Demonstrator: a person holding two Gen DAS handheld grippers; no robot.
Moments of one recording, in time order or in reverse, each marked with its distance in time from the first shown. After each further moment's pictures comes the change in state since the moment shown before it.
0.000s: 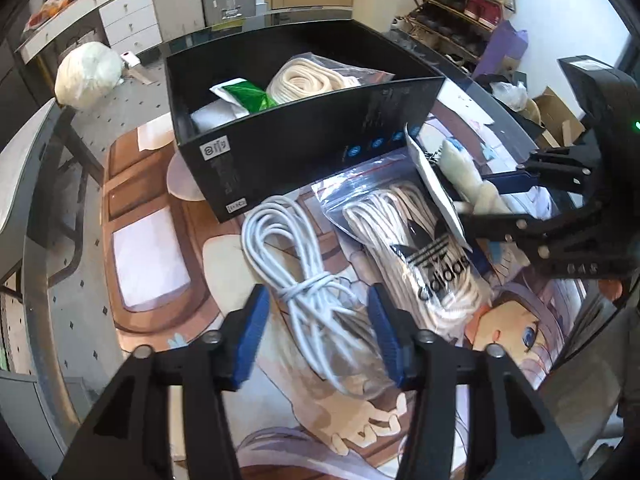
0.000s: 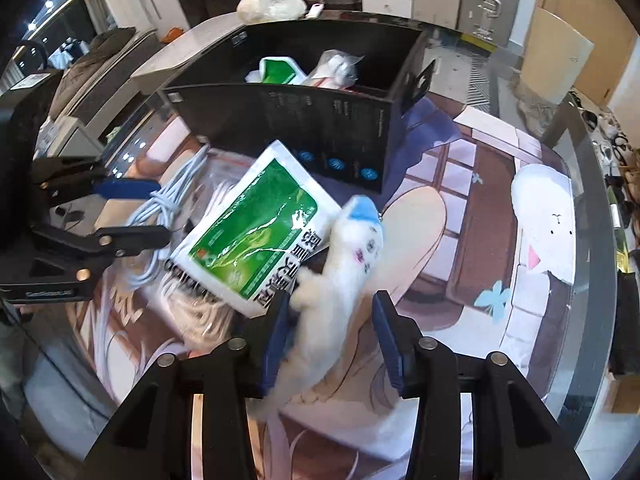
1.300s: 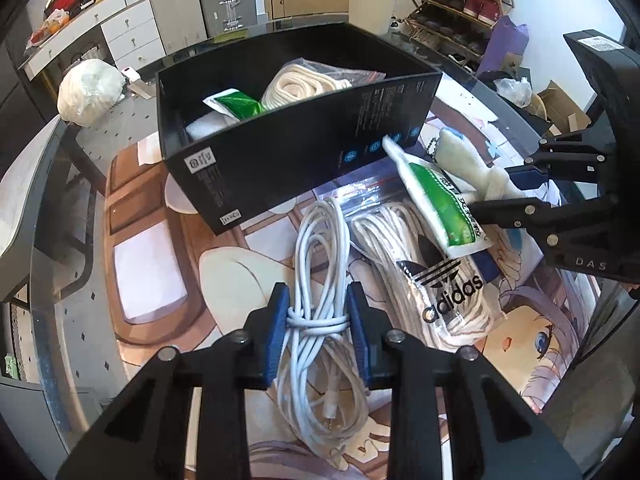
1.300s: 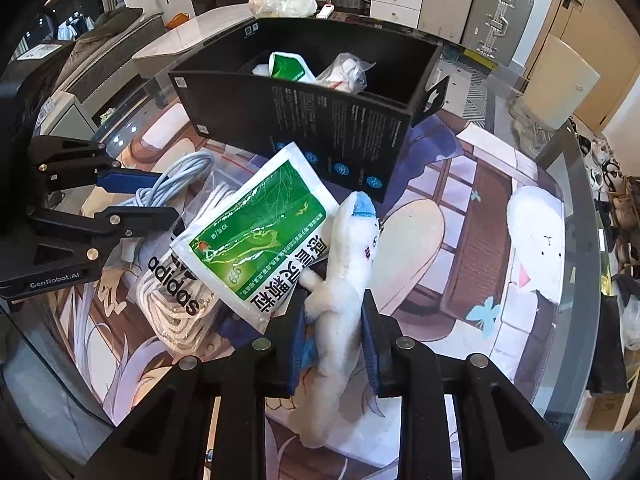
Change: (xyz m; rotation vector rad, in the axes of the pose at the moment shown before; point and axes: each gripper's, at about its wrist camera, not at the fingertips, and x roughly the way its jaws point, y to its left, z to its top) left arm 0.002 -0.011 0.002 0.037 -0.033 0.041; right arm 0.000 0.013 -0.002 -0.084 -0.011 -0.076
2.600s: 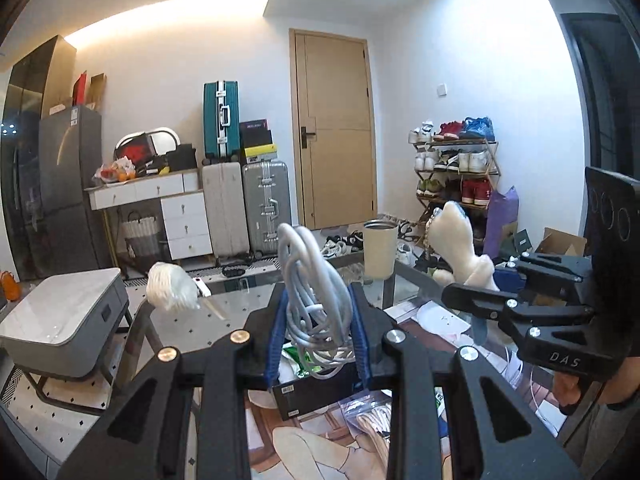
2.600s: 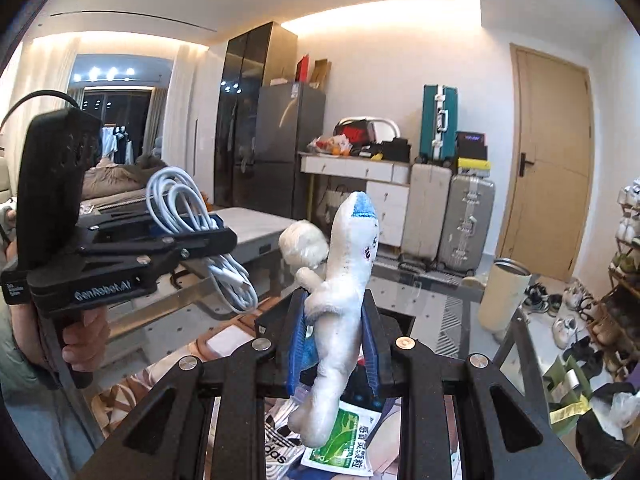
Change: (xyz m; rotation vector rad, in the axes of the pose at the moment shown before) left arm -0.148 0.009 -0.014 0.013 -0.837 0.111; right arm -0.139 0.050 -0.021 -0.057 -0.863 -0.072
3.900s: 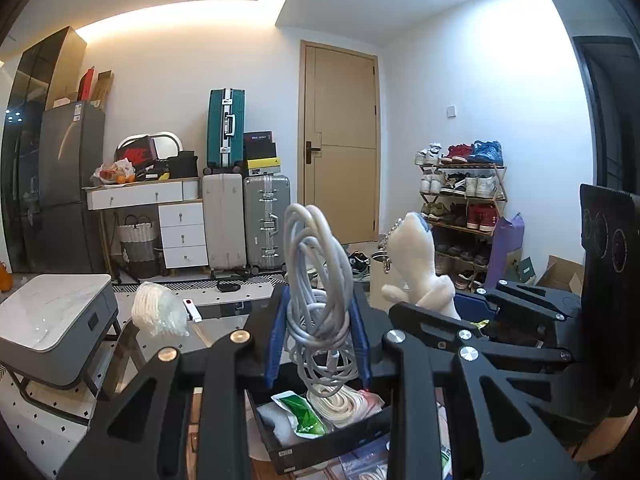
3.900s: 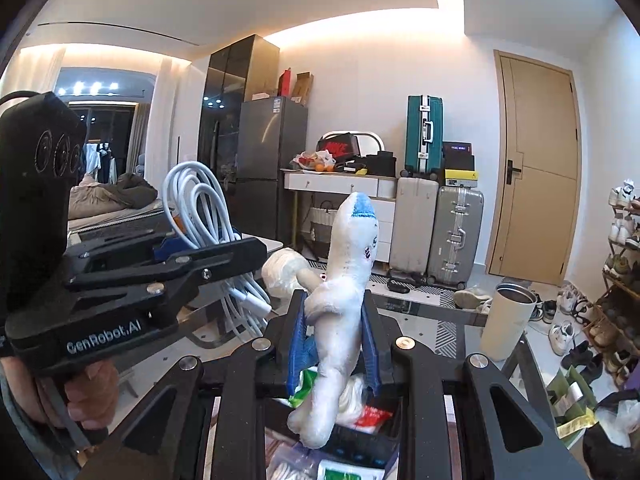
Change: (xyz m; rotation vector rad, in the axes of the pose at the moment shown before) left arm 0.045 0.007 0.017 -0.058 -0.058 0.008; right arm 0.058 0.003 0.030 0.036 -0.045 -0.045
